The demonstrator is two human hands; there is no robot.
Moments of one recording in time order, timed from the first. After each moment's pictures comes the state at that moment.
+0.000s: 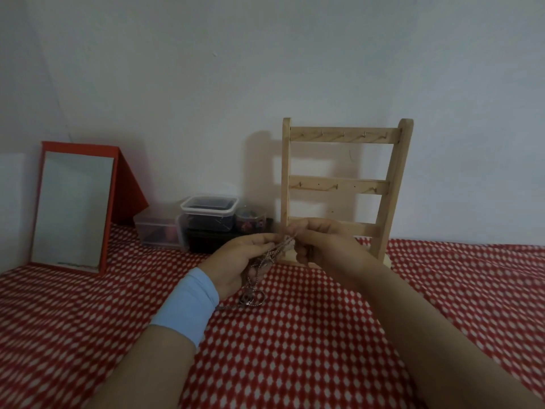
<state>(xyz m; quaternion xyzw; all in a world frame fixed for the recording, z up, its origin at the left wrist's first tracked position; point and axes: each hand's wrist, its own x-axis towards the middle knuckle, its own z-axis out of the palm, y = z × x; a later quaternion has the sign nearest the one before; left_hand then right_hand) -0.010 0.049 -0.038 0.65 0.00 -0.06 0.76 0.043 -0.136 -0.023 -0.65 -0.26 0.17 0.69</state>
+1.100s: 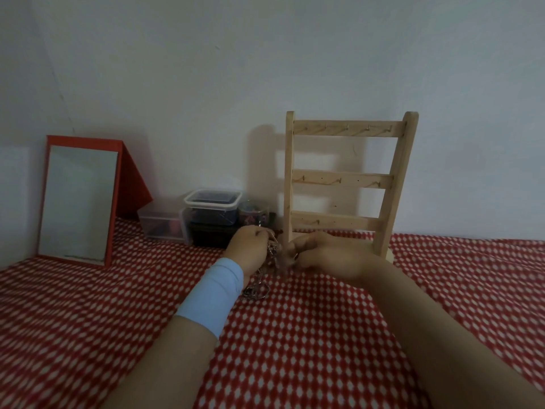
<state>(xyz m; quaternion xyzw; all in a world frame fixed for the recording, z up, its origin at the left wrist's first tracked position) 0.003 0.034 -0.039 0.83 0.13 0.13 0.53 0.044 -0.138 -0.026 -0.80 -0.37 0.22 0.42</state>
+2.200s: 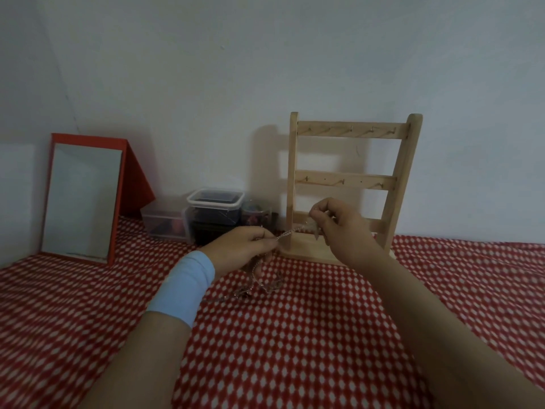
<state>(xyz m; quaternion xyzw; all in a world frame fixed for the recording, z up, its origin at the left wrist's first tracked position) -0.013 0.068 -0.024 0.87 -0.02 -0.01 0.49 0.054 -0.141 -0.021 -0.82 -0.25 -0.12 0.49</state>
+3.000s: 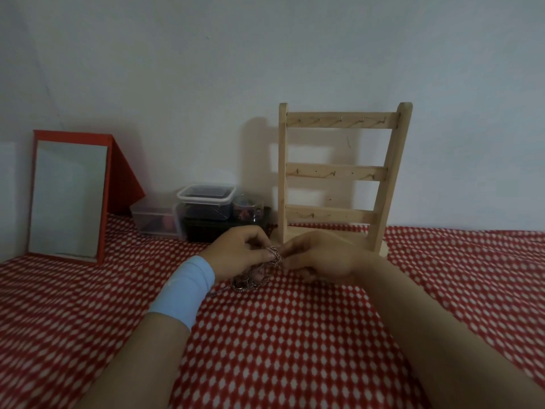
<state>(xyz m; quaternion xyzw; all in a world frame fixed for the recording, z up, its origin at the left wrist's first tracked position) -0.009 0.061 -0.046 0.86 -0.02 0.03 0.51 0.045 -0.141 -0.037 -0.80 -0.28 0.25 0.46</state>
